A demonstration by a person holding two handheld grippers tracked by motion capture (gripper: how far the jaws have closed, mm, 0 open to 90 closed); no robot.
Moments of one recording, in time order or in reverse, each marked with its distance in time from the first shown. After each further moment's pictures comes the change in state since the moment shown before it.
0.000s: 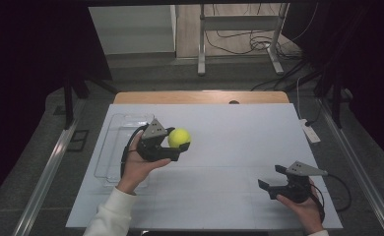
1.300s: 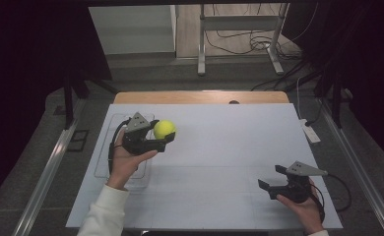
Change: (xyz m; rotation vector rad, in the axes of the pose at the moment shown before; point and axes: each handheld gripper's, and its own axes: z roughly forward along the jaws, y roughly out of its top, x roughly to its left) left arm 0.031 -0.004 -0.020 -0.052 0.090 -0.063; right arm 0.000 0.000 0.000 0.002 -0.002 0.001
